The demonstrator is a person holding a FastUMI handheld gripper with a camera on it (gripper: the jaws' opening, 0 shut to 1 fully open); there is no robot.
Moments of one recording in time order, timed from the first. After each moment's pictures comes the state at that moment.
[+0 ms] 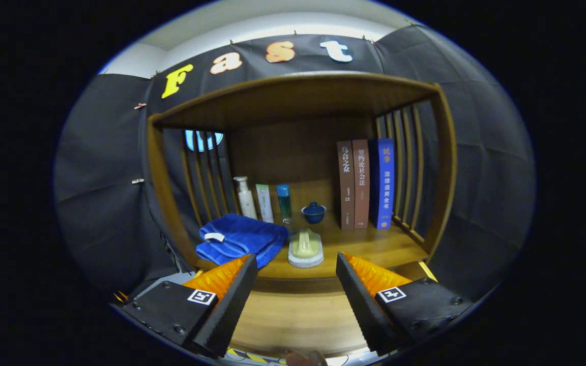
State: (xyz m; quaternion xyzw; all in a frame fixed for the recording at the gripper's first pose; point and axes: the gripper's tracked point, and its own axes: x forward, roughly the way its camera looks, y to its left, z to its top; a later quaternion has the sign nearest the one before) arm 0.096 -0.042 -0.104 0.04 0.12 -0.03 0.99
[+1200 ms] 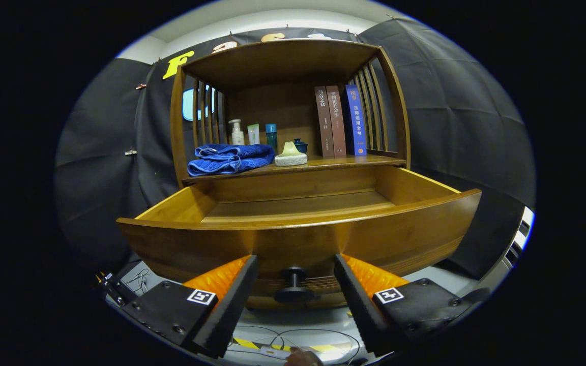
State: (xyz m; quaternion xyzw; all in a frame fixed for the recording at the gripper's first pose) arm 0.004 -0.037 -0.295 0.05 0.16 -0.07 0.98
